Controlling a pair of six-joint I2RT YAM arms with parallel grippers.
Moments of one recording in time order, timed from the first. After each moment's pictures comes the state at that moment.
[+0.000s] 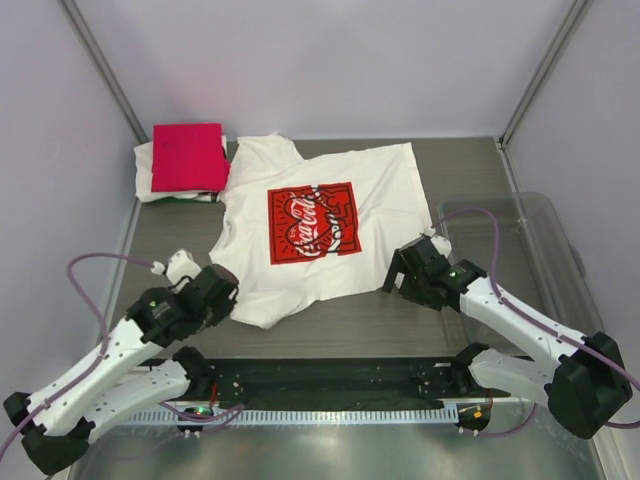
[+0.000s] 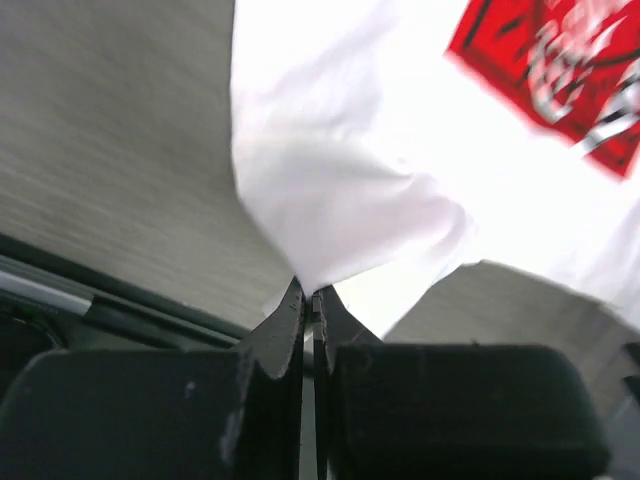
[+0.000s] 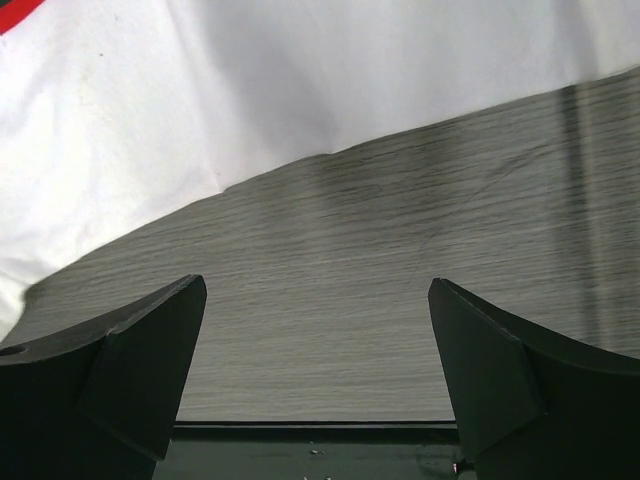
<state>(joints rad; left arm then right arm) -0.83 0.72 0.73 -1.16 -0.46 -1.41 0.59 1.04 0.67 -0.68 0.21 0.88</state>
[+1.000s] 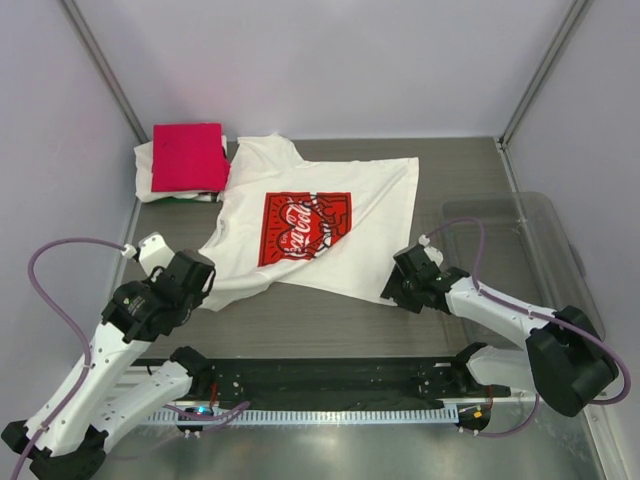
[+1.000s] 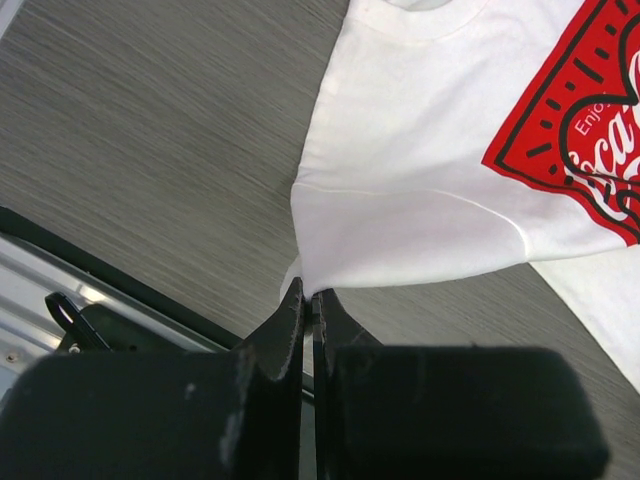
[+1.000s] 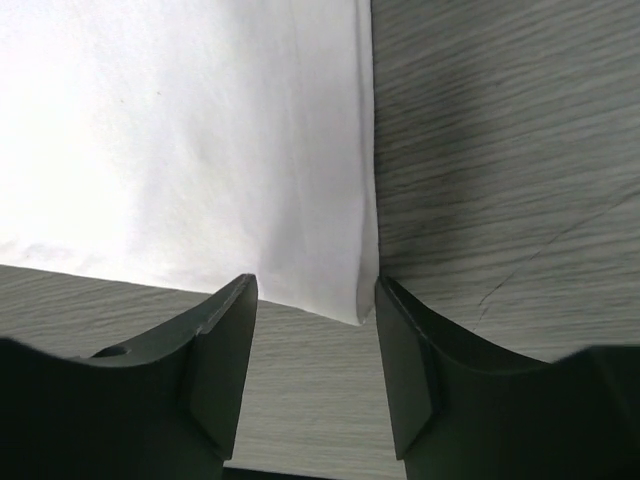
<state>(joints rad) -0.59 0.73 0.99 -1.34 -0.66 -1.05 0.58 1.19 0.54 -0.43 0.14 0.98</state>
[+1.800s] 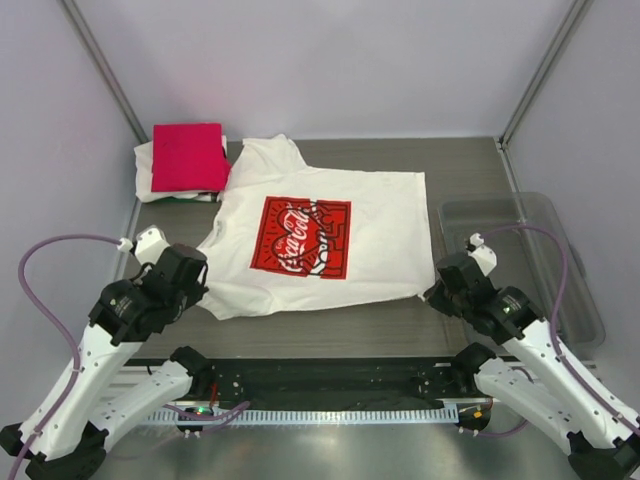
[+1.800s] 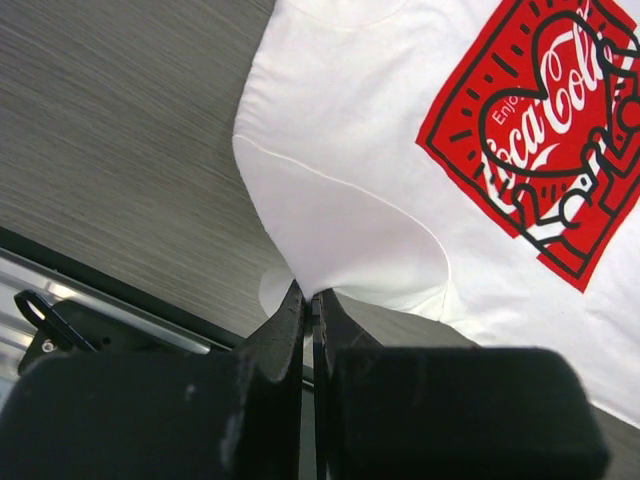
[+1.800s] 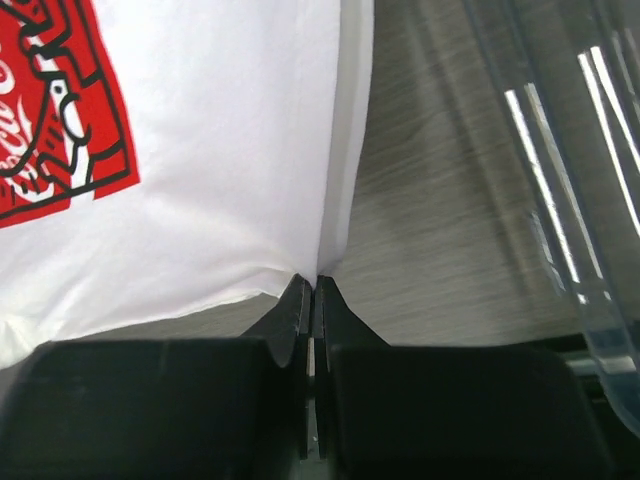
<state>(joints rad) -0.59 0.74 1.09 -1.34 -0.60 -1.02 0.58 0.70 0.72 -0.93 0.31 0.98</state>
